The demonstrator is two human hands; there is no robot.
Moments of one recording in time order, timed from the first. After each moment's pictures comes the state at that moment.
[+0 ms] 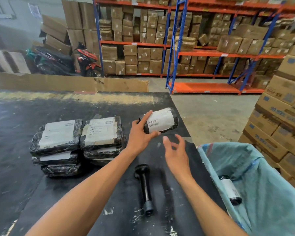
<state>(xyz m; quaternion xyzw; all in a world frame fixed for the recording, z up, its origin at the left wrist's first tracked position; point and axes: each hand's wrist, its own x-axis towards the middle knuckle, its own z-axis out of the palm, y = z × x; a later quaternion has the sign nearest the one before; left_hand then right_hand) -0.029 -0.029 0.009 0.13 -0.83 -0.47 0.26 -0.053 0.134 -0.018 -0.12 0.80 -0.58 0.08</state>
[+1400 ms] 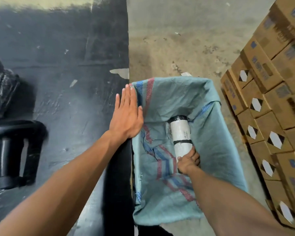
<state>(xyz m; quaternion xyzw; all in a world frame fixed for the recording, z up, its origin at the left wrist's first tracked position) -0.206 0.219 -0.150 0.20 -0.97 -0.16 0.04 -0.248 0.470 -0.315 0.11 0.93 -0.13 0.33</state>
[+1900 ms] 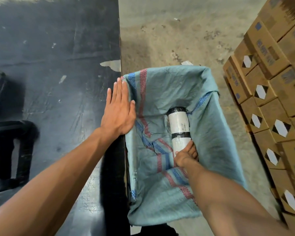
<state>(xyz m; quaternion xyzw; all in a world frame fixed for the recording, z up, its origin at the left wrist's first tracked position) -0.206 0.219 -0.155 0.20 -0.97 -0.15 0.04 -0.247 0.470 -0.334 0.09 0.92 -0.07 0.38</state>
